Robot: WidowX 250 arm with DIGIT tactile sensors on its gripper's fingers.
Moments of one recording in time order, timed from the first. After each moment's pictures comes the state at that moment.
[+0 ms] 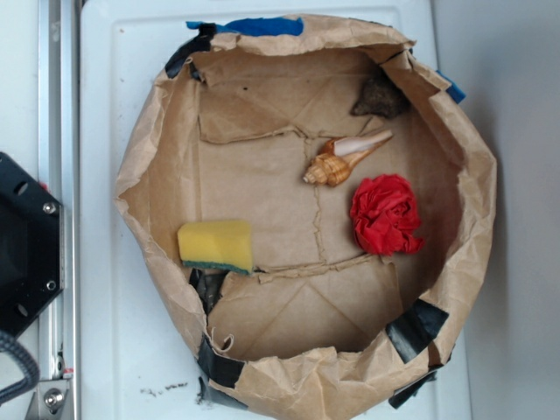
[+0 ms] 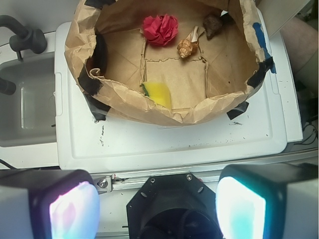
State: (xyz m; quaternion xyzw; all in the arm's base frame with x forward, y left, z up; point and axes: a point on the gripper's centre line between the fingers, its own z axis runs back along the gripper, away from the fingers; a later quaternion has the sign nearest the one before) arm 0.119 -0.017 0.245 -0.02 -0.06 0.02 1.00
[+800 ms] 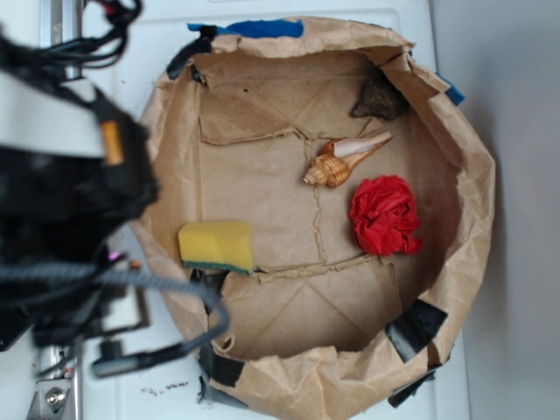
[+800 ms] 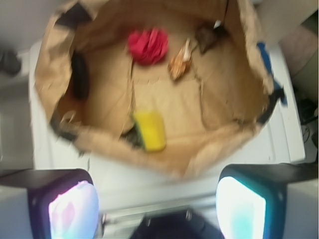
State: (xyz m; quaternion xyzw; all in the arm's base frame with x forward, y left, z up) arm 0.182 -0.004 0.206 0.01 -0.07 0.07 1.00
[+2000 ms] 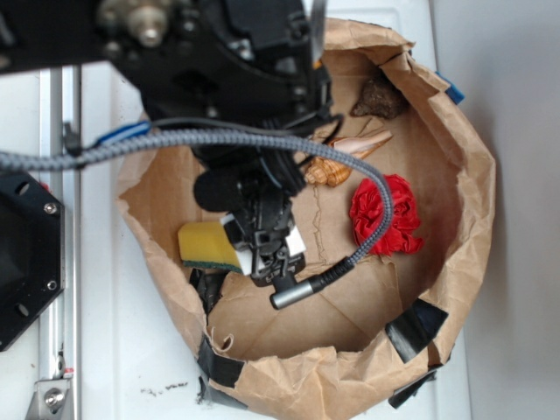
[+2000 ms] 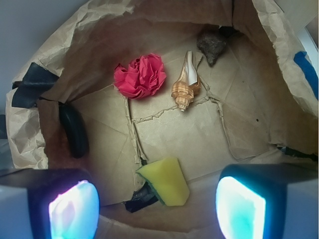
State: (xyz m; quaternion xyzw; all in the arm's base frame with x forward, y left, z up) arm 0.232 0.007 0.175 -0.07 -0.06 0.16 0.98
